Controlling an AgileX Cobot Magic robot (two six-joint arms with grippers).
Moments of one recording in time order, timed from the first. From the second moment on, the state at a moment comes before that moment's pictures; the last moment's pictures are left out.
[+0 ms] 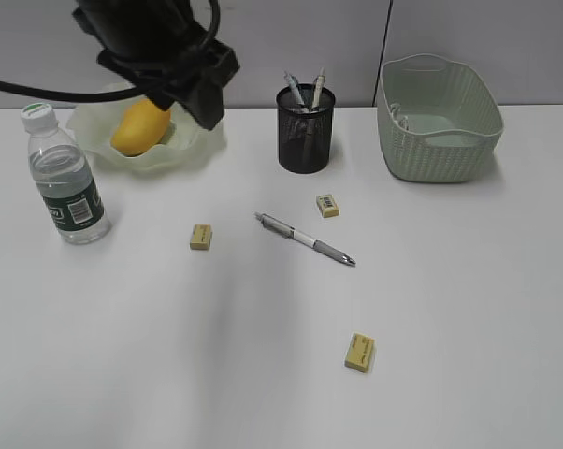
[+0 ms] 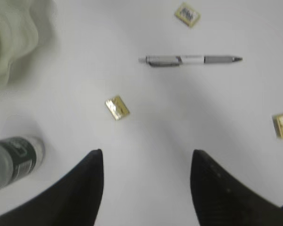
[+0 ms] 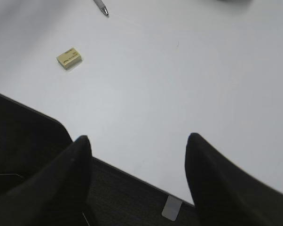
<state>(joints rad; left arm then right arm) -0.62 1.77 -1.66 0.03 1.11 -0.02 0.43 0.22 -0.50 -0.02 1.04 -0.08</state>
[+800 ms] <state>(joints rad) -0.62 1.16 -1.09 0.00 1.13 -0.02 0.43 0.22 -0.50 -0.02 1.04 -0.08</state>
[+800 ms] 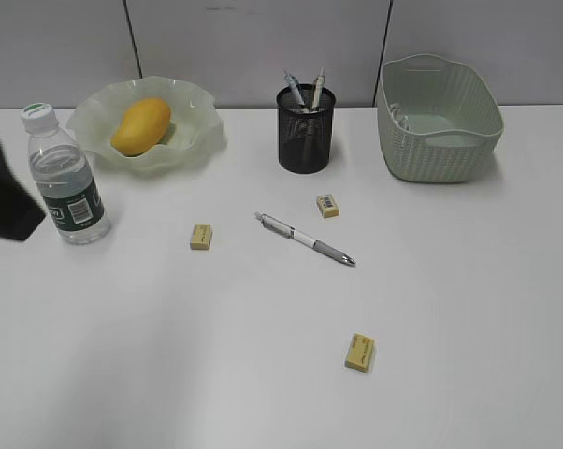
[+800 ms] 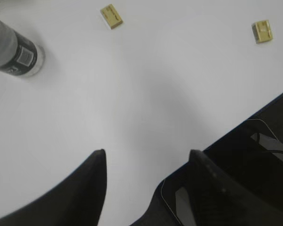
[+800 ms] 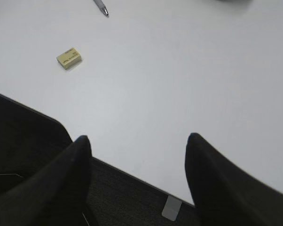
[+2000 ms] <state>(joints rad) -0.62 0.16 -0.53 0.08 1.07 -0.03 0.43 0.22 -0.50 -0.01 1.04 -0.08</state>
